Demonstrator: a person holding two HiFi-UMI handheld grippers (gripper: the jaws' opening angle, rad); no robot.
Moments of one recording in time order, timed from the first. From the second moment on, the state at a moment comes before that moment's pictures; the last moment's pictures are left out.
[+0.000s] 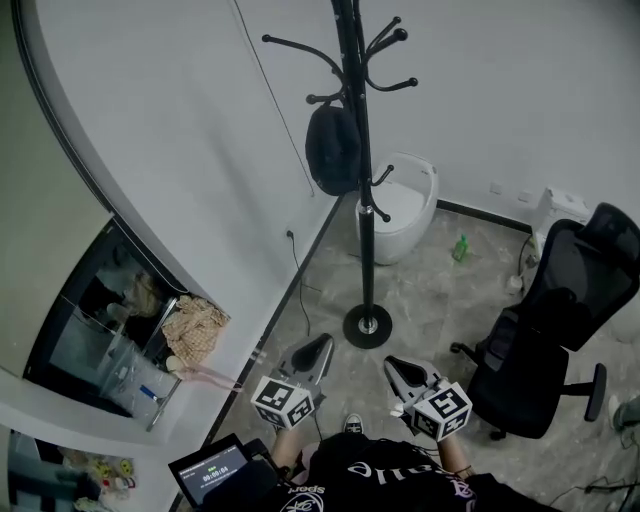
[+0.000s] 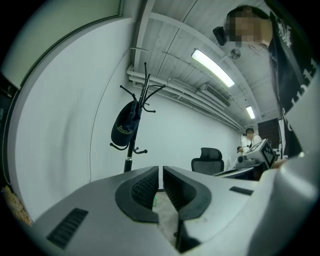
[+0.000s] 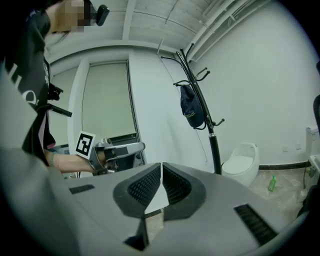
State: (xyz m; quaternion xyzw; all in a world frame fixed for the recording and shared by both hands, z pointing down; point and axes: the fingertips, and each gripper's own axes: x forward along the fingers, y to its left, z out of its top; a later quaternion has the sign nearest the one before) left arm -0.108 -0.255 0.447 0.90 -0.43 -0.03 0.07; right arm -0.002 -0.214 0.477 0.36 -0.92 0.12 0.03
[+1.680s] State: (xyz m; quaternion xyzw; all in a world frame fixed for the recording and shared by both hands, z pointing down) left arm -0.116 -0.589 0.226 0.84 -0.51 -0.16 -0.07; right arm 0.057 -0.463 0.481 0.28 -0.95 0.13 0.06
